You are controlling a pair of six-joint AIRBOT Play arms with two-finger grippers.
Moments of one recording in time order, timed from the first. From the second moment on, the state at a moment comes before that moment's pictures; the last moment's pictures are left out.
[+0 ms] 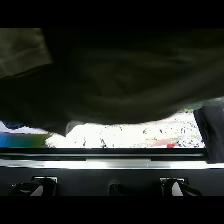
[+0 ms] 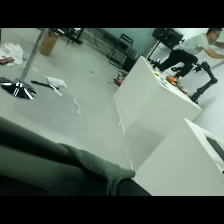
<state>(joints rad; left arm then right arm) -0.03 -0.83 2.03 1.27 -1.00 -1.53 -0.43 -0.79 2.00 -1.29 1.18 0.90</state>
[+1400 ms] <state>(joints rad) -0.03 -1.82 1.81 1.18 -0.99 -1.46 -0.22 -1.86 1.86 -1.30 1.11 1.07</state>
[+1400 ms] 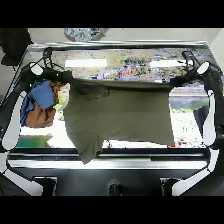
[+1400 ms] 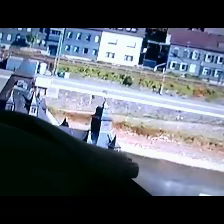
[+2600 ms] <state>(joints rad) 0.10 -1.59 1.30 1.22 -1.58 -1.44 -0.31 -1.62 1.45 -1.35 1.63 1.00</state>
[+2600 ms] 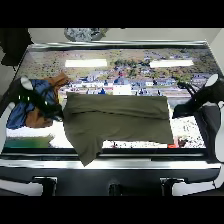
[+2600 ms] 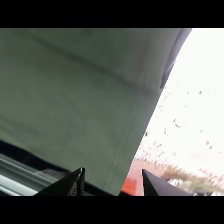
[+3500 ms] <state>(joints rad) -0.03 -1.24 0.54 0.91 -1.07 -1.40 -0.32 -1.50 1.08 -1.42 1.53 0.96</state>
